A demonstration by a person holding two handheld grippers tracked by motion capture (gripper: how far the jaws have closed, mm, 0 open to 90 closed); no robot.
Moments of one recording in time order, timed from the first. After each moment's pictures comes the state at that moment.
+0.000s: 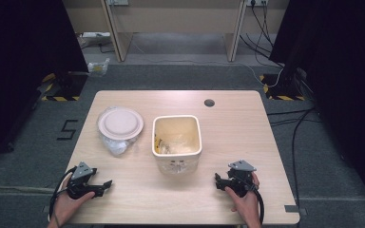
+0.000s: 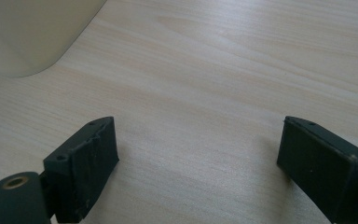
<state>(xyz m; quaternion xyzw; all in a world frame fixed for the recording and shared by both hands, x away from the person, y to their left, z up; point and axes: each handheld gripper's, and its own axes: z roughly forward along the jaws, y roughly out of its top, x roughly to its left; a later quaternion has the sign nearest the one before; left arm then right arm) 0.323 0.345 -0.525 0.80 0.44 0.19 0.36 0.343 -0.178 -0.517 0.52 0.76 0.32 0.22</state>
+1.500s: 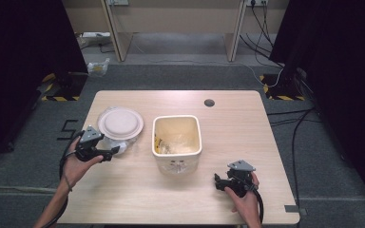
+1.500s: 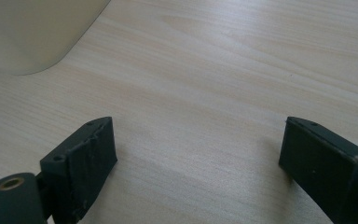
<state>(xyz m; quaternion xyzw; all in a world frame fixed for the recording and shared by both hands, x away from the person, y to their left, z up) 0.412 0.320 -0.454 0.80 0.40 0.23 0.38 0.343 -0.178 -0.517 0.52 0.76 0.32 0.22</state>
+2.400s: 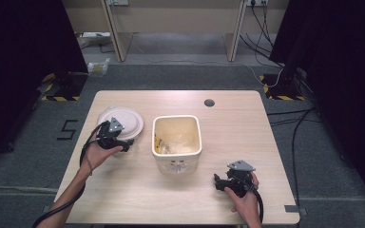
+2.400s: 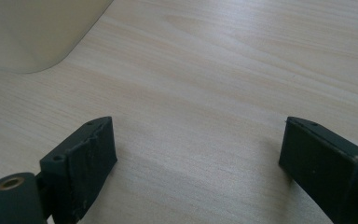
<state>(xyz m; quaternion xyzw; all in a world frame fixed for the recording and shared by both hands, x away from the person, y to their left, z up) 0.462 0.269 -0.467 0.84 0.36 0.26 0.30 0.343 -0.177 -0.517 0.51 0.76 0.32 0.22</state>
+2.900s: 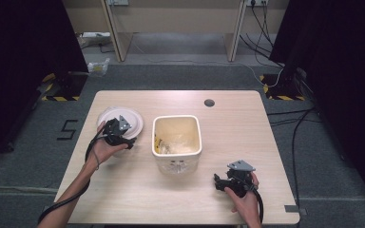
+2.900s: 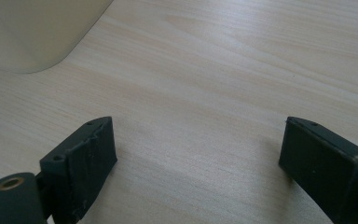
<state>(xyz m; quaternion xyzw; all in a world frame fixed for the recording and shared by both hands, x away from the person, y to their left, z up) 0.480 0.257 -0.478 0.86 0.34 0.30 0.24 0.343 -0.177 -0.517 0.51 0.76 0.32 0.22</state>
